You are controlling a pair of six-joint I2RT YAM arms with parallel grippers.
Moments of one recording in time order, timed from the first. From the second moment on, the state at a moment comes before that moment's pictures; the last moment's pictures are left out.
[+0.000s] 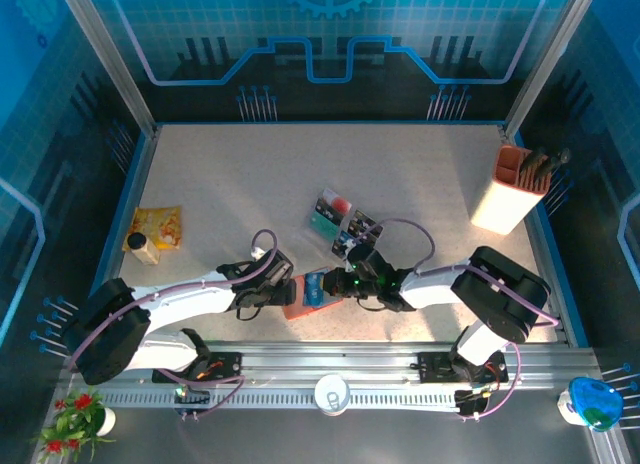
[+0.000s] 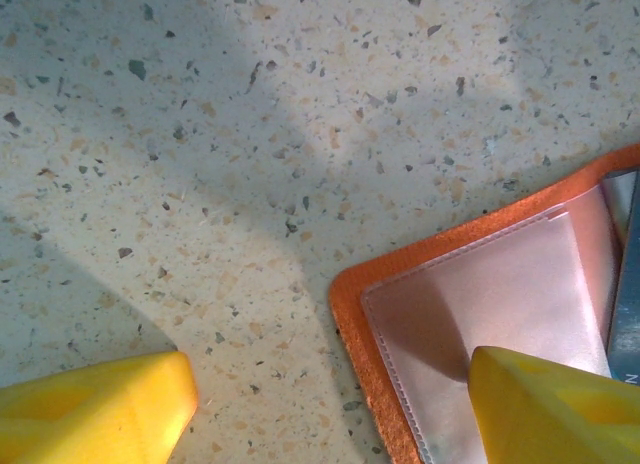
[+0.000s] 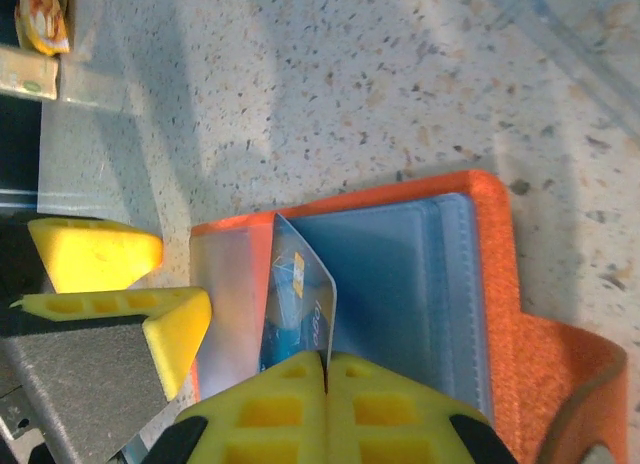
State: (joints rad) left arm -0.77 1.30 0.52 -0.42 -0.15 -0.79; right arm 0.86 1.60 0.52 0.37 -0.24 0.93
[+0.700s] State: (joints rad) left arm -0.77 1.30 0.52 -0.42 -0.15 -0.77; right arm 0.82 1.65 0.66 0.13 -0.37 0.77
